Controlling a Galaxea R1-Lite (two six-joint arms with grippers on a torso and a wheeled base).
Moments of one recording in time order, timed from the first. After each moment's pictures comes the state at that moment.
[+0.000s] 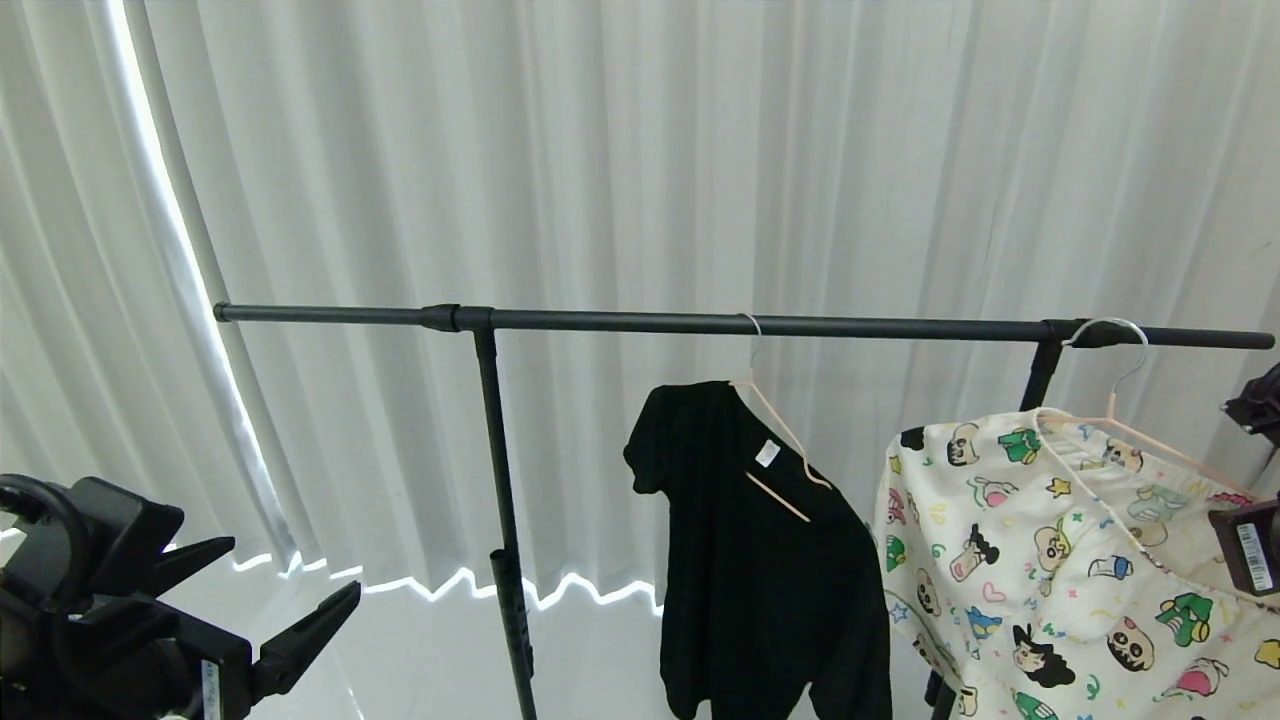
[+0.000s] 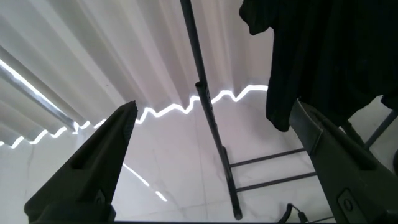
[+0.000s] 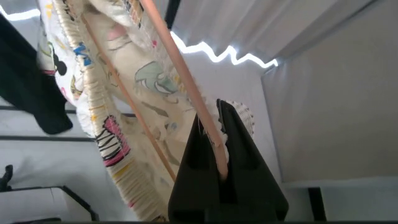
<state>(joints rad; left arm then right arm) -0.12 1.07 -0.20 -0.50 -0.07 0.25 0.04 1.25 -0.66 0.01 -0.20 -0.19</state>
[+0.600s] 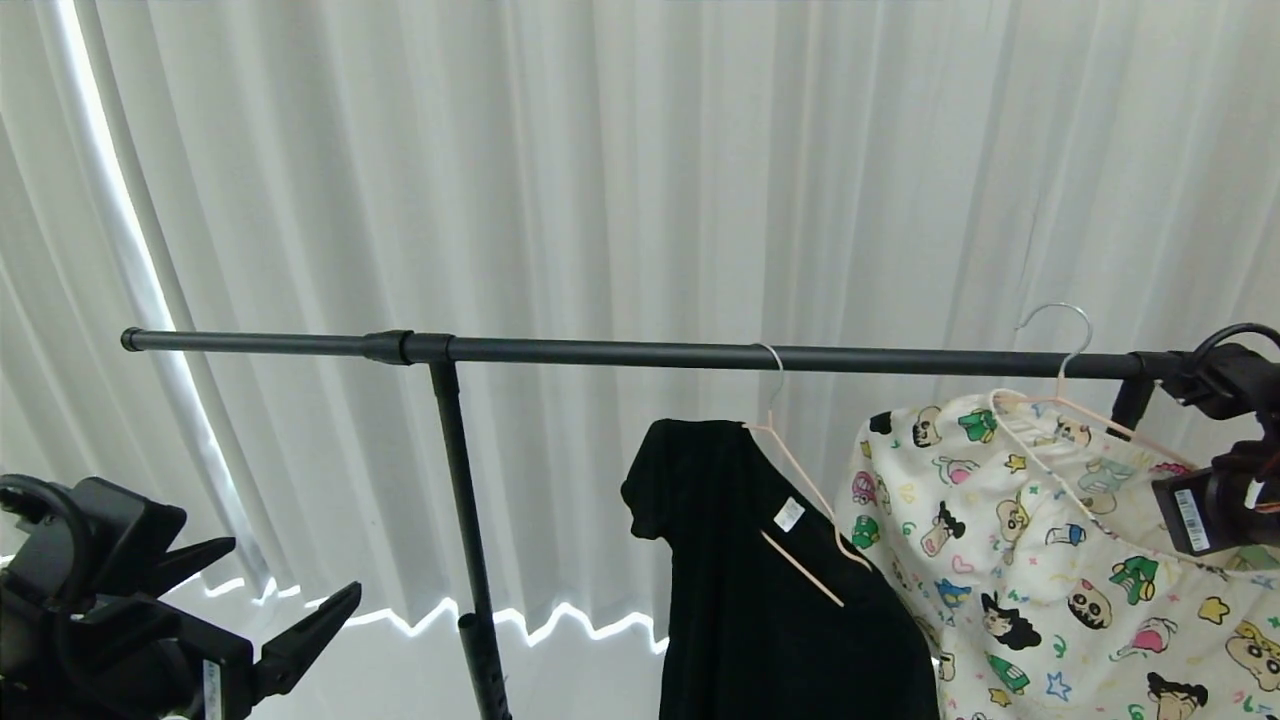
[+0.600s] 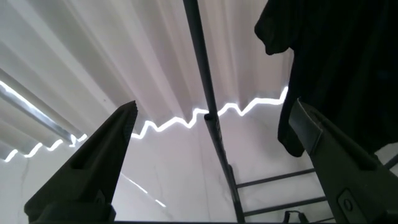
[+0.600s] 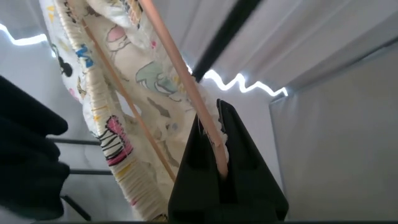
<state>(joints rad) -0.12 1.07 -0.20 -0.50 -0.07 0.25 0.09 1.37 -0.73 -0.05 -0.20 -0.19</state>
